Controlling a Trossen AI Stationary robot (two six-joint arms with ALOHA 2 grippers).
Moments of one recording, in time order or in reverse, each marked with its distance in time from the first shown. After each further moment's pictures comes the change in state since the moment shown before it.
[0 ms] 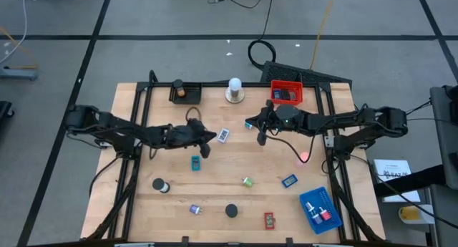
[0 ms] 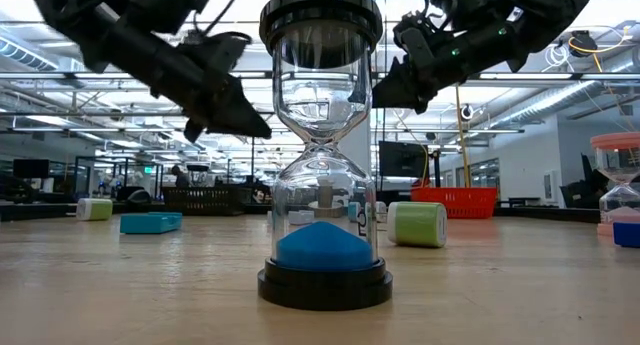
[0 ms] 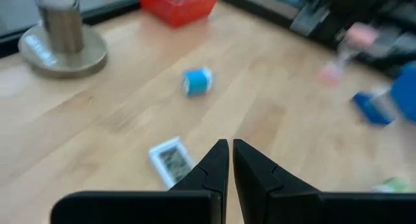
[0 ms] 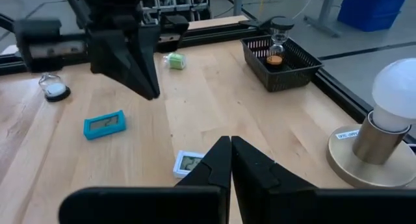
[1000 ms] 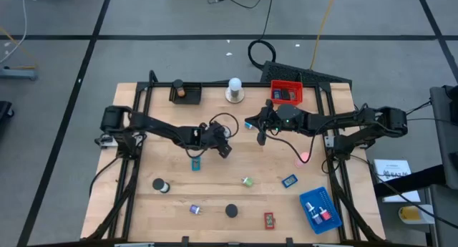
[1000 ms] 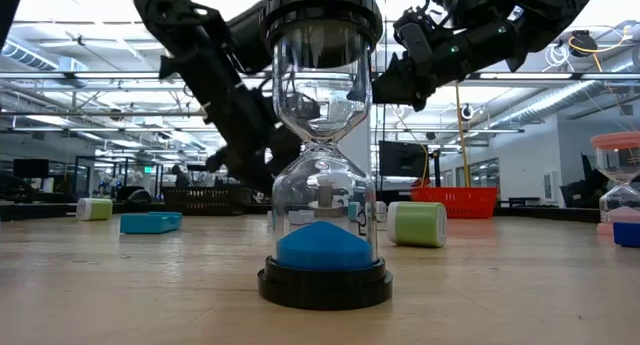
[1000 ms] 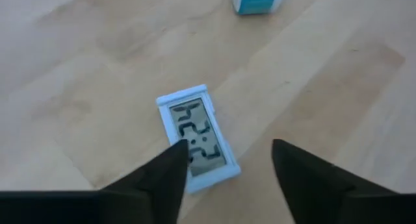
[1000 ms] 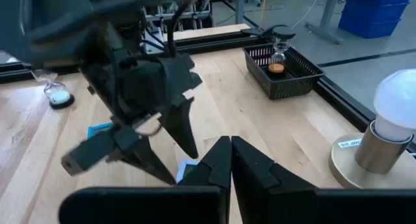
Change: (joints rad) left arm 0.015 0.414 0.408 -0.458 -0.052 -0.247; right arm 0.001 0.000 0.000 0.028 -0.004 0.000
